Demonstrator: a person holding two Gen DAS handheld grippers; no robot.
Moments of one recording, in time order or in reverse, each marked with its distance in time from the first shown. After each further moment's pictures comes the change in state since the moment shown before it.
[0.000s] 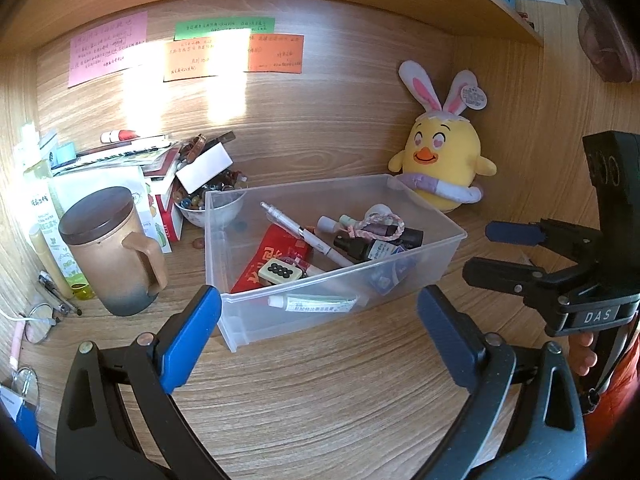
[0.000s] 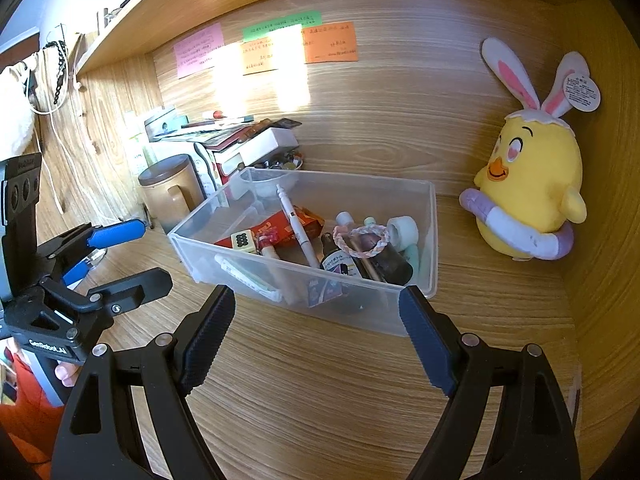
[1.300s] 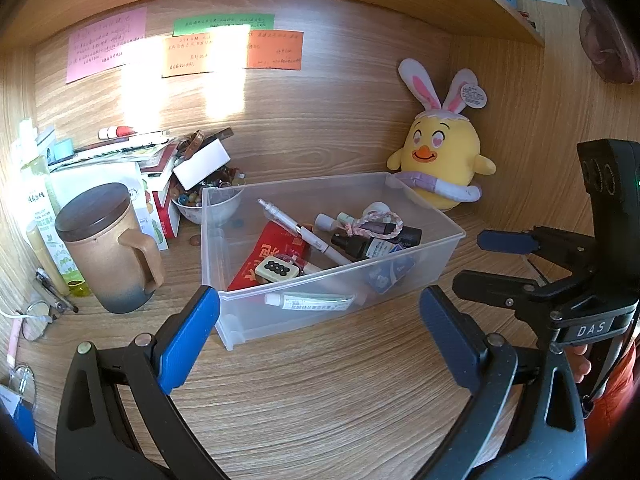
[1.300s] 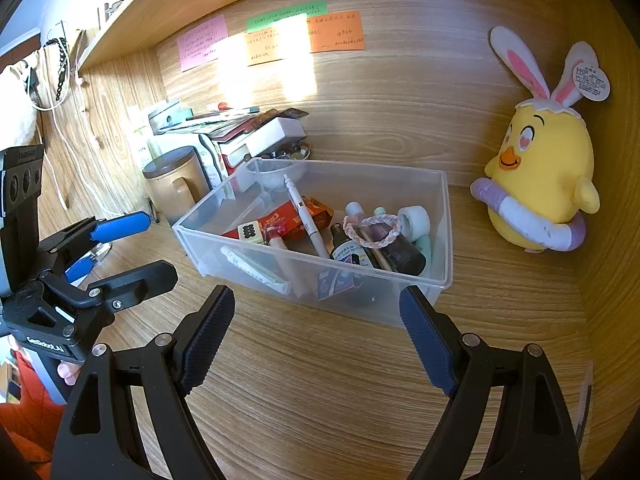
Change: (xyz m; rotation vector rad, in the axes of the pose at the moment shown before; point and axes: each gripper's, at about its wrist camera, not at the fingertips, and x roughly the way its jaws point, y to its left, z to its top) left arm 0.002 -0.001 0.000 -0.011 0.009 -0.006; right arm 0.007 0.006 -0.005 0.008 0.022 0.019
